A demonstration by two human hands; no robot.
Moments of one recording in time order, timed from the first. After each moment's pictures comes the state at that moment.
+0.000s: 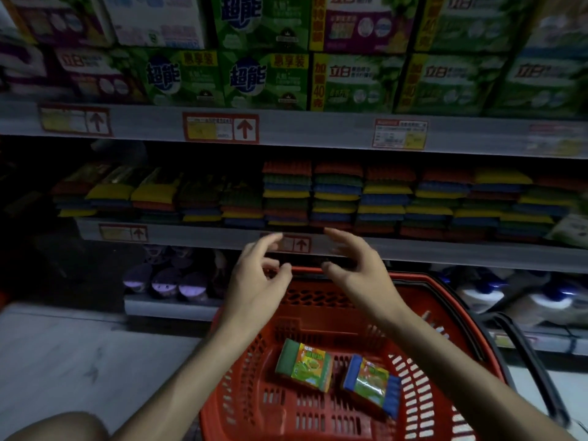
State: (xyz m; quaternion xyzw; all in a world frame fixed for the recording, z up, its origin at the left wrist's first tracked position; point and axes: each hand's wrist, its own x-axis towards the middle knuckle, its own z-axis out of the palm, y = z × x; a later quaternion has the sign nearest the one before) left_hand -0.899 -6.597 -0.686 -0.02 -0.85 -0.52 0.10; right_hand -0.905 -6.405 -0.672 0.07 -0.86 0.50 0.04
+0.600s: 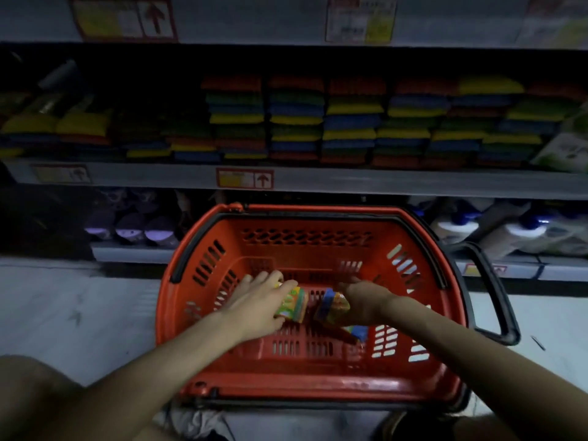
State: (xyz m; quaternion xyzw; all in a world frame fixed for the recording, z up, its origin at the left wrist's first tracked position) left_hand -0.858 -6.550 -0.810 -0.27 -0.95 0.02 -0.19; right_hand -0.870 -6.307 -0.828 0.11 -0.93 0.07 -0.35
